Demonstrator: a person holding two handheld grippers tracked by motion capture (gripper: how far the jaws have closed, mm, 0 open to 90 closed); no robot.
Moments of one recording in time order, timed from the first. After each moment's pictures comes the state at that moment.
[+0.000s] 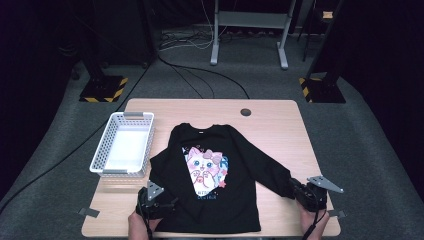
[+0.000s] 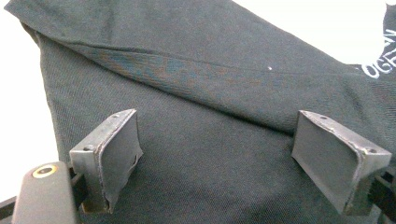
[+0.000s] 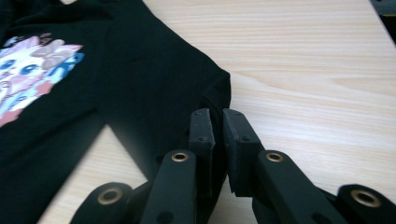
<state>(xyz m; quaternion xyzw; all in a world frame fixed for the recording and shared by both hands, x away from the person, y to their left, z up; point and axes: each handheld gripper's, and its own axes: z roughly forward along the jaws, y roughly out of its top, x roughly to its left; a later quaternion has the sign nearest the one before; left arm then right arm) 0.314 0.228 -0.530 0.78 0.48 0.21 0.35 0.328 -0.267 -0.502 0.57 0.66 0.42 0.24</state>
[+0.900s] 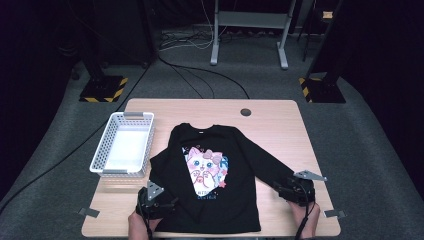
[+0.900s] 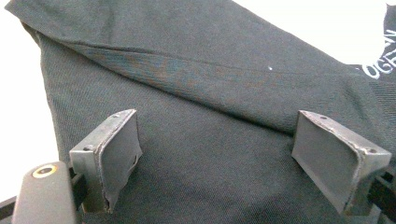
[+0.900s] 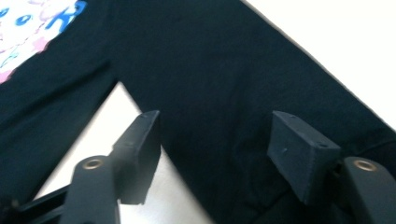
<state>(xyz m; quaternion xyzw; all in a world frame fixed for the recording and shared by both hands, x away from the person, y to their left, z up) 0.314 0.228 -0.529 0.78 0.48 0.21 0.35 0.357 -0.253 -0.521 0.56 0.72 0.38 0.18</state>
